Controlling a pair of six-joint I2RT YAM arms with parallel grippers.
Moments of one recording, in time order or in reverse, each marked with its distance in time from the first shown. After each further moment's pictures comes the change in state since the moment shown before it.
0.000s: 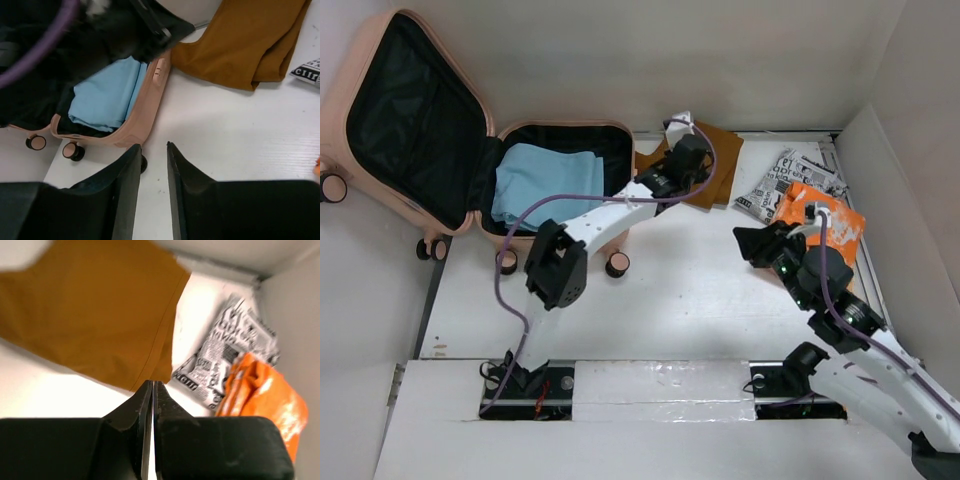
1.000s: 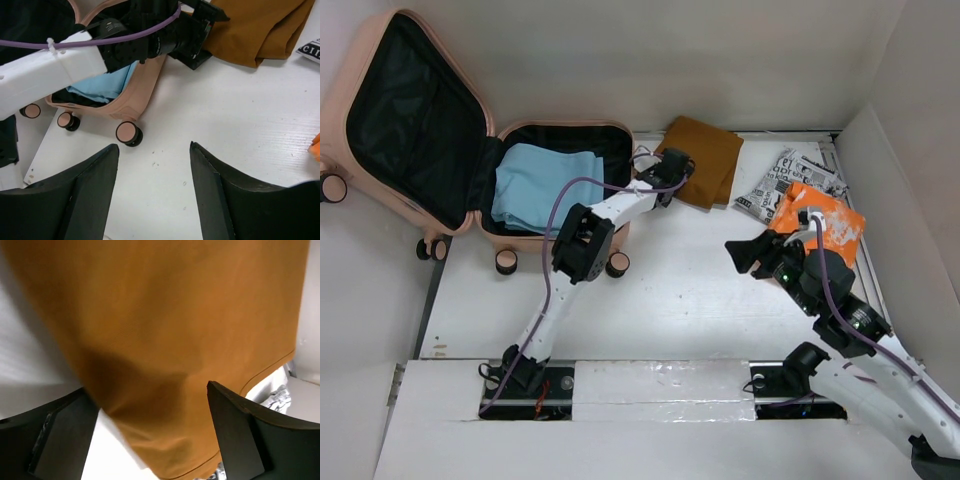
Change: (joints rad) left arm 0.148 0.433 0.148 -0.066 0.053 -0.694; right arm -0.001 -0.063 0.015 -0.166 -0.079 -0.028
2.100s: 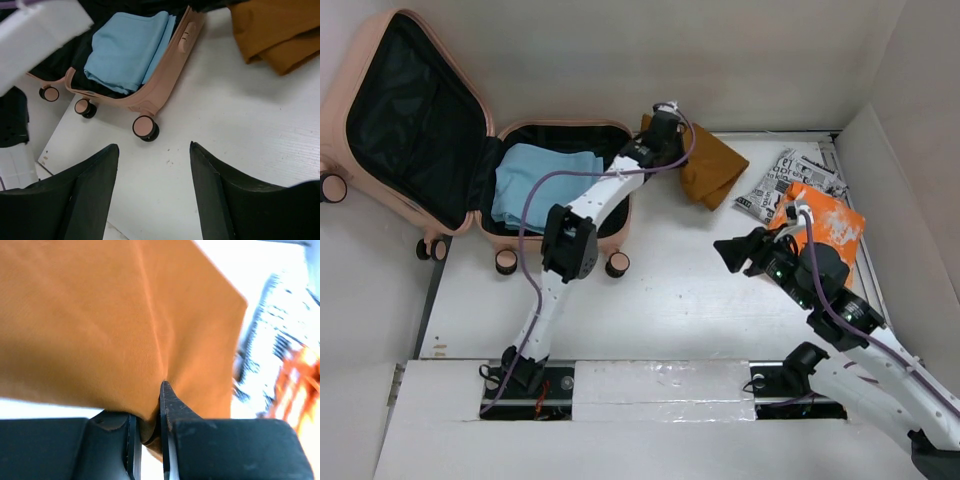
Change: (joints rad) left arm 0.050 -0.022 0.269 -0.120 0.324 0.782; right arm 0.000 0.042 0.005 0.074 -0.133 -0.027
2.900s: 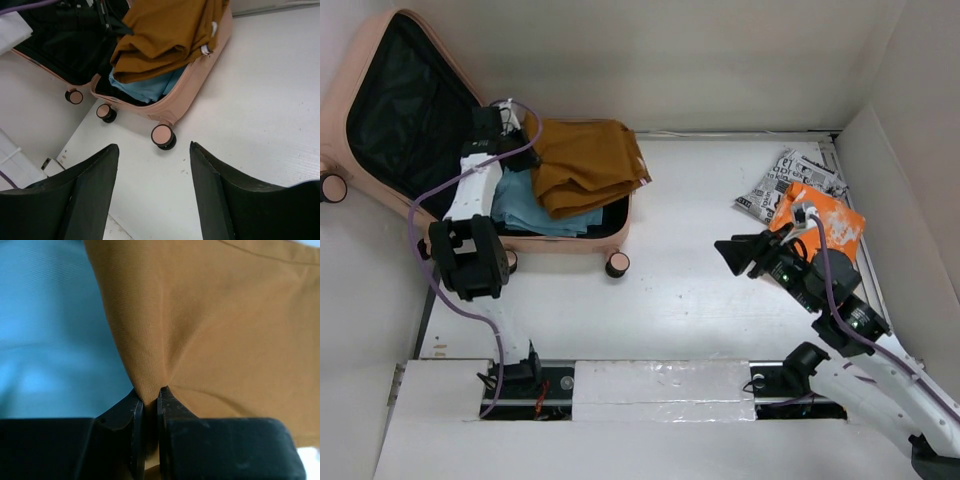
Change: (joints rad) left arm 0.689 -0.535 -0.575 -0.090 0.380 0.324; right arm 0.000 -0.023 -0.003 0.077 -0.065 -0.010
